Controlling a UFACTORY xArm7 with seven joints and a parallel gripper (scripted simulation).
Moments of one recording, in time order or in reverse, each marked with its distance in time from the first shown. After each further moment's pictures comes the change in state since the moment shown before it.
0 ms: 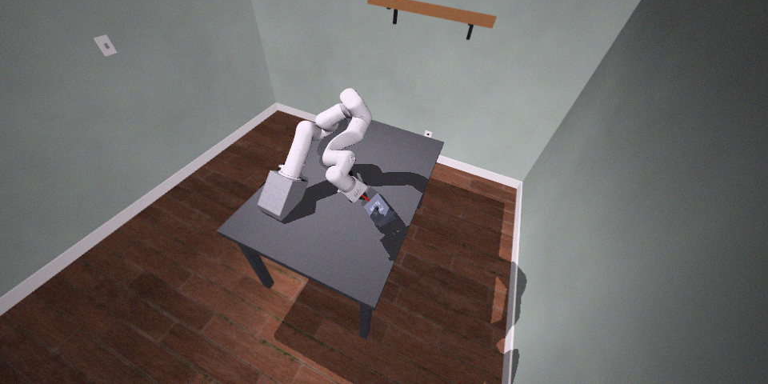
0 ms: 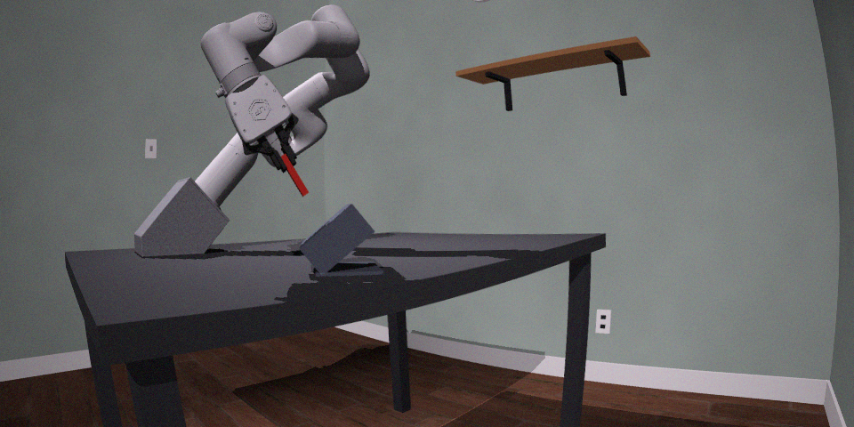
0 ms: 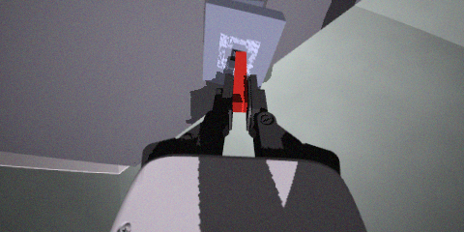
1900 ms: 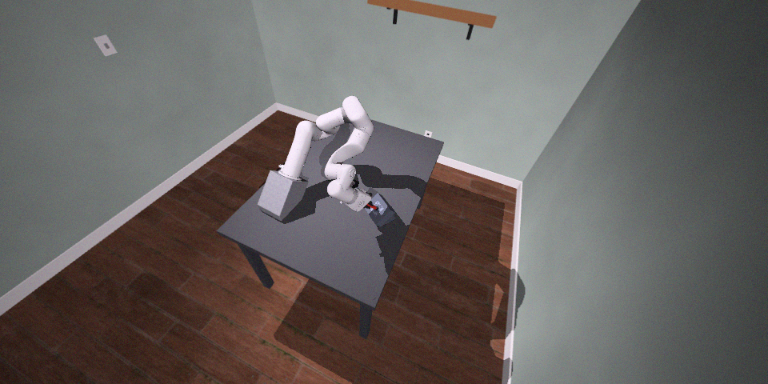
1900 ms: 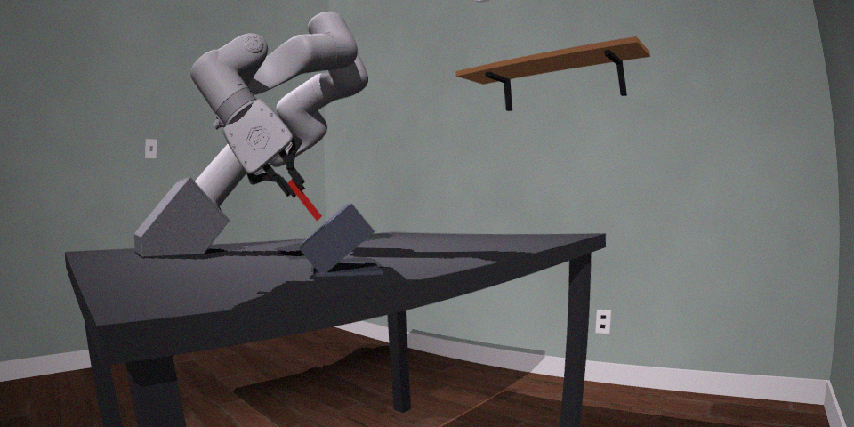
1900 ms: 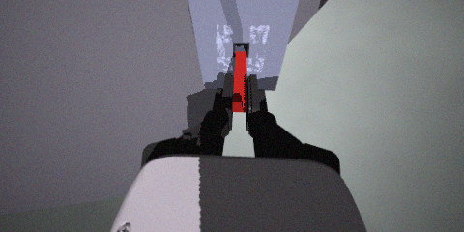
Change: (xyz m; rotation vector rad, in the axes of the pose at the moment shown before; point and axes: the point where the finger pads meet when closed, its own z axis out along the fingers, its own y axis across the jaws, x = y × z) arm -0.029 -0.015 0.046 -0.110 -0.042 0.169
